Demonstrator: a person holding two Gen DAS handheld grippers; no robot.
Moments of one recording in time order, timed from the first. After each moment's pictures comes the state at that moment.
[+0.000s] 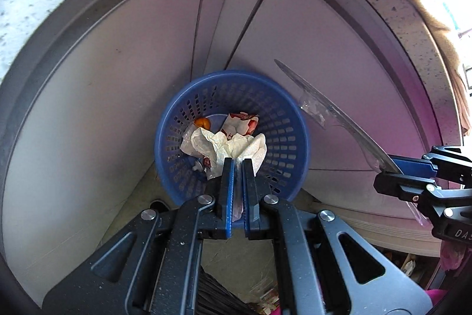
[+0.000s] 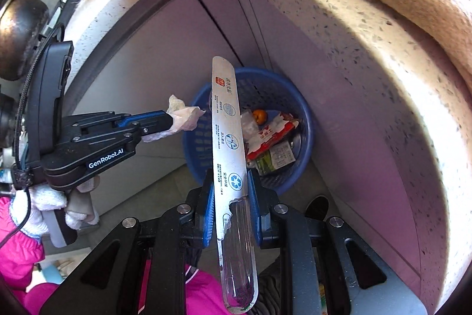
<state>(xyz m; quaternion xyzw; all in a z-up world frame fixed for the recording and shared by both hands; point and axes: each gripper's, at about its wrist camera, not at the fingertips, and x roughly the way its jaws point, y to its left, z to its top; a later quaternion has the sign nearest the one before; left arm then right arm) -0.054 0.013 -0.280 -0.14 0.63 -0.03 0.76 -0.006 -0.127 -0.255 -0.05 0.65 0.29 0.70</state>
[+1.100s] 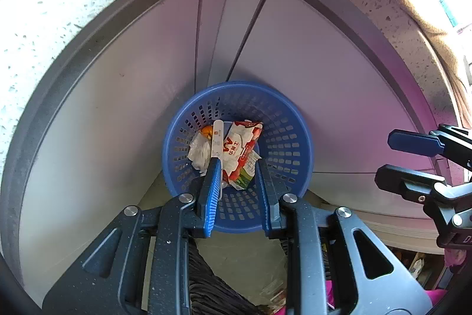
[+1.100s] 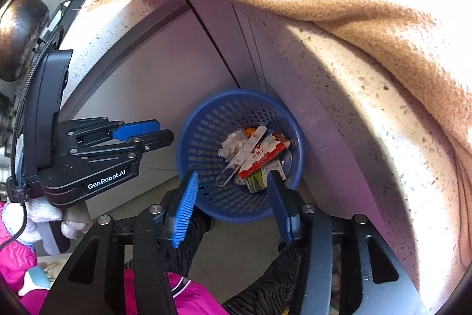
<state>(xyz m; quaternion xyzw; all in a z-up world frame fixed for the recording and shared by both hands) -0.054 0.013 -0.256 -0.12 0.62 -0.03 0.77 -0.002 -0.117 -0.239 -0.07 0.62 0.29 0.73</state>
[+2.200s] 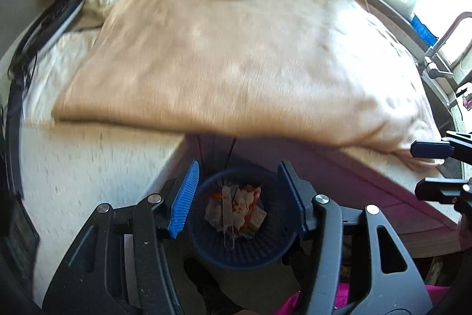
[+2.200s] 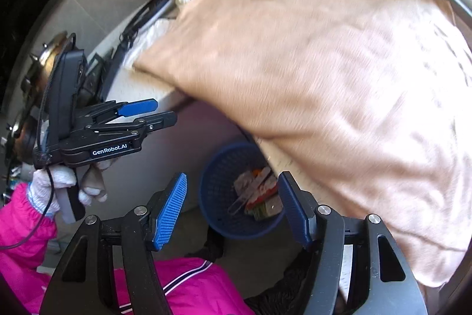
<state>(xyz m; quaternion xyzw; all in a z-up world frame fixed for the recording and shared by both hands) -0.002 0.017 -0.119 -0.05 0.52 -0.05 0.85 0.010 -0.176 -0.123 -0.01 0.54 0.32 0.78</state>
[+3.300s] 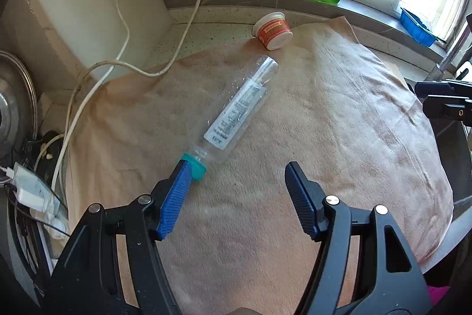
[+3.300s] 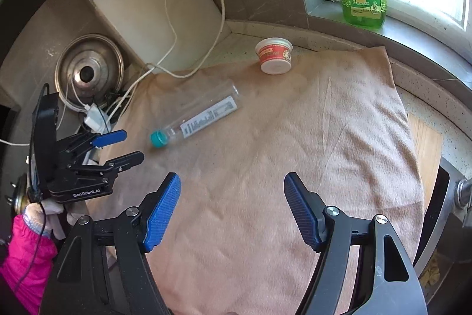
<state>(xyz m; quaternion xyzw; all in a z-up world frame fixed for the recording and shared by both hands) 0.282 -0.056 -0.060 0.09 0.49 -0.15 0.85 0.247 -0.280 -0.052 0.09 0.49 0.19 0.85</state>
